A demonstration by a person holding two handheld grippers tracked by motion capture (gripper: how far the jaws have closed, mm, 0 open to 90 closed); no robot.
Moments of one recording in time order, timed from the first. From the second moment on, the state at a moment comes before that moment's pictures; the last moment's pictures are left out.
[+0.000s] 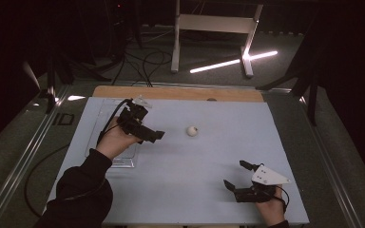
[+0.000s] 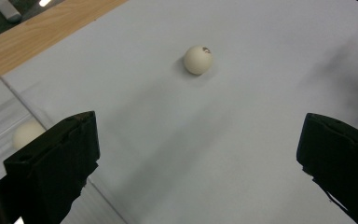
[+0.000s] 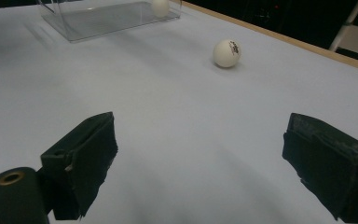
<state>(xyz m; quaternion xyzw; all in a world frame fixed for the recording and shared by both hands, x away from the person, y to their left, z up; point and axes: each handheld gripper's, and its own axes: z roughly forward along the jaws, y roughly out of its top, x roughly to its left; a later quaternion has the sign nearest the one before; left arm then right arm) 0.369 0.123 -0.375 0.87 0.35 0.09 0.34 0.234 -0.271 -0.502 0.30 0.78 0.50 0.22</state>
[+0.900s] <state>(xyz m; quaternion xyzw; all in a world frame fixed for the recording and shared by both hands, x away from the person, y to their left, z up) 0.372 0.071 -0.367 0.88 0.33 0.10 0.34 0.234 -0.271 -0.503 0.30 0.78 0.50 0.22</state>
